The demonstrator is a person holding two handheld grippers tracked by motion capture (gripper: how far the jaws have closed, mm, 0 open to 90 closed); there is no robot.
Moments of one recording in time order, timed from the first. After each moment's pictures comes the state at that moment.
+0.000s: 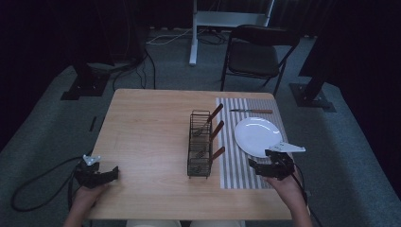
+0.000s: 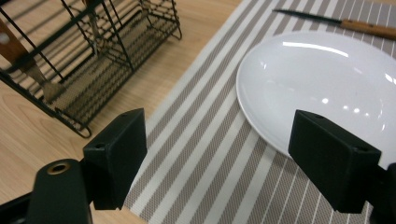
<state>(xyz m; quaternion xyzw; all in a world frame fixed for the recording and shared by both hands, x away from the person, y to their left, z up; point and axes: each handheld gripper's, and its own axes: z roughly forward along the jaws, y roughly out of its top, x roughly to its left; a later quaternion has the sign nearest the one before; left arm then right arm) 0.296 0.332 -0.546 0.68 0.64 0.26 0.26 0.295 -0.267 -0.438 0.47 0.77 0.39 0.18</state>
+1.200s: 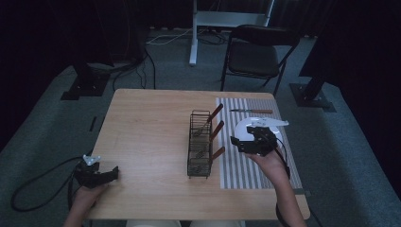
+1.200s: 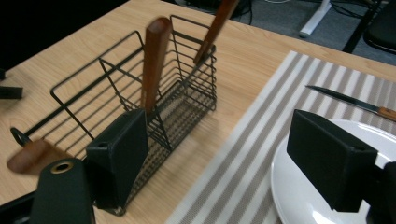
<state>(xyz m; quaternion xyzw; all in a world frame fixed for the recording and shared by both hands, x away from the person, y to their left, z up) 0.296 0.332 -0.546 0.68 0.64 0.26 0.26 0.342 -0.212 -0.385 0.42 0.78 0.43 0.18</state>
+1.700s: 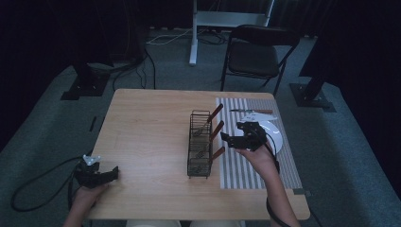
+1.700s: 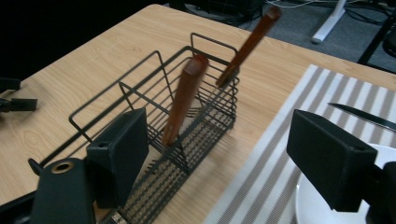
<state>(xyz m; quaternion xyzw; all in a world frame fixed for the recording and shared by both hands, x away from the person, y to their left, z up) 0.296 0.332 -0.546 0.68 0.64 0.26 0.26 0.354 -0.184 -0.380 0.41 0.78 0.44 0.17</state>
